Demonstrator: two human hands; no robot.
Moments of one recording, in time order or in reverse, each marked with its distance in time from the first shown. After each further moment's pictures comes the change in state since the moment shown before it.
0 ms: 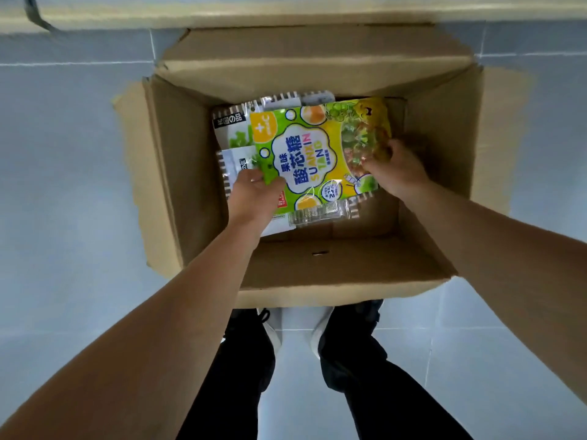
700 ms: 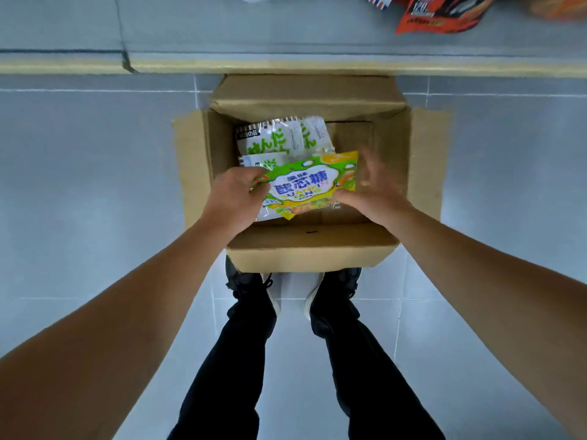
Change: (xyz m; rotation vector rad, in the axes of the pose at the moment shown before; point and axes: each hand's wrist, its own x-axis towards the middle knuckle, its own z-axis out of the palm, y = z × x) left_hand -0.132 0.051 -0.093 0.513 -0.022 0.590; right_hand -0.168 -0.036 -0.053 0.064 -0.020 -0.245
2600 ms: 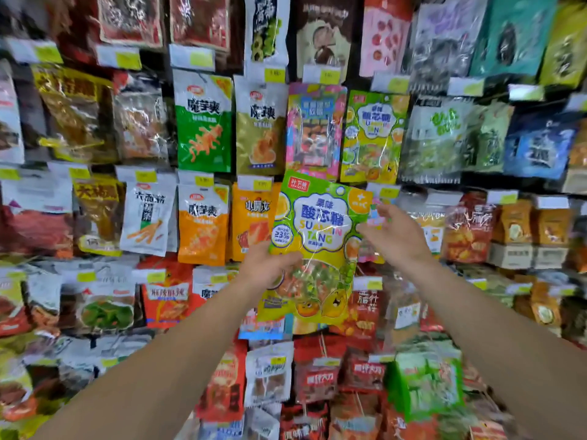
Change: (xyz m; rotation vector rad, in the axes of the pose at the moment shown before) left_hand -0.578 0.578 -0.393 -0.587 0.354 0.891; right_hand -0.764 -0.313 -0.533 0.104 1.013 -0.965
